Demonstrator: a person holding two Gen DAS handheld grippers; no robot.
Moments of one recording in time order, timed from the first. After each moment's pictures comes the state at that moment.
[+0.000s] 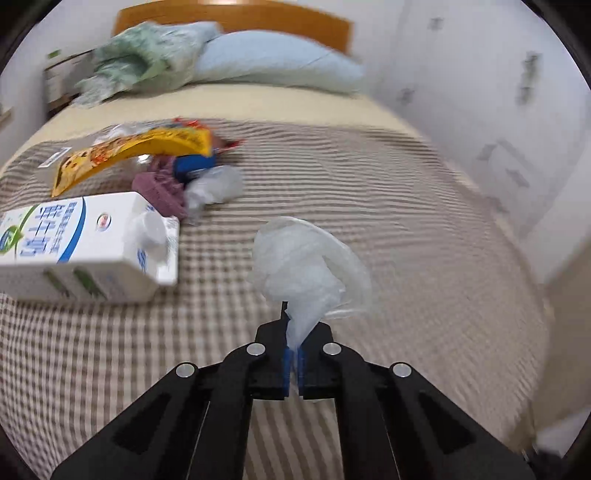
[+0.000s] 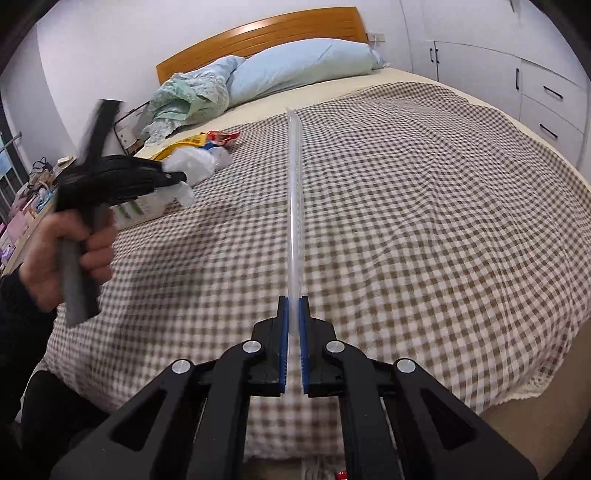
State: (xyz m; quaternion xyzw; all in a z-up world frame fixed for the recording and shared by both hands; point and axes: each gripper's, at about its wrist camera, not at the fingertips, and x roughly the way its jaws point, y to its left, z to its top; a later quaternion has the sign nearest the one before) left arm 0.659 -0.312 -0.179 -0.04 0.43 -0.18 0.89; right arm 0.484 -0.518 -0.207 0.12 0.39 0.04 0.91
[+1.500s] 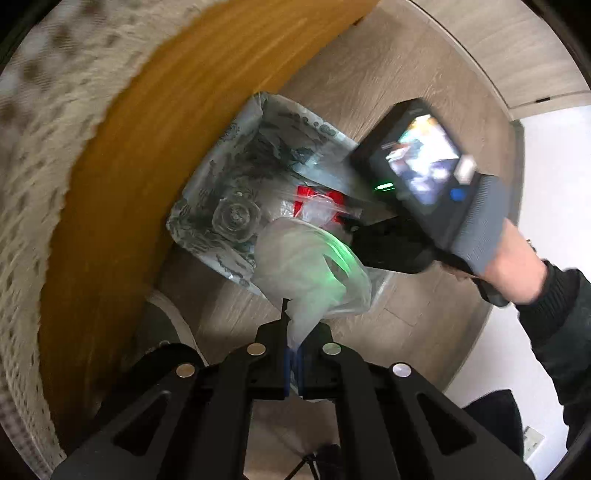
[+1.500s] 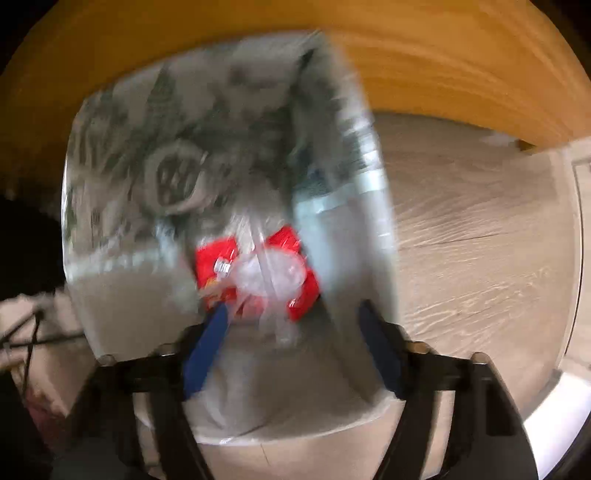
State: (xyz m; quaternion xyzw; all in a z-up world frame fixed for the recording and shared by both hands) left arm 0.352 -0.486 -0.420 0.29 0.68 -0.38 0.55; right arm 0.314 -0.582 -0.530 0.03 0.69 -0.06 0.72
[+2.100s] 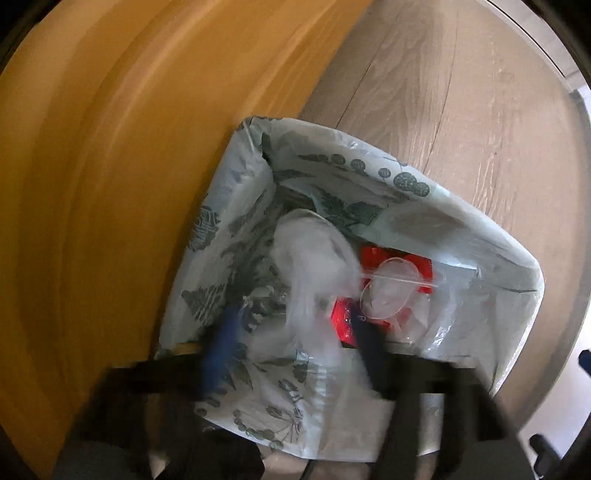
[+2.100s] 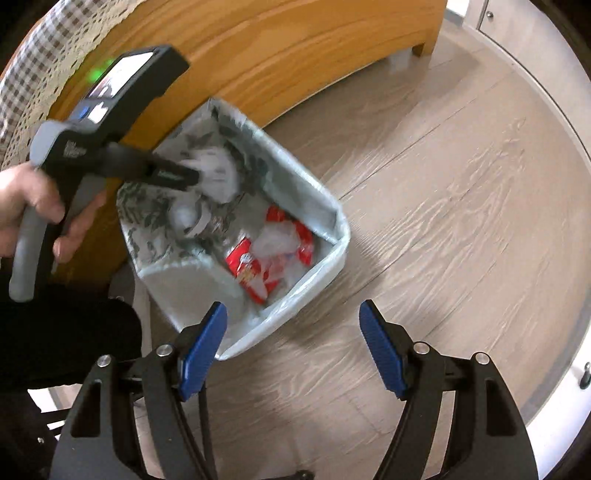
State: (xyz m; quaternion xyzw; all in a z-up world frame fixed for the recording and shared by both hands) left arm 0.367 -0.586 -0.540 0.41 0.60 -0.33 0.60; right arm 0.190 -0.597 -0.455 0.26 0.60 -0.17 0.74
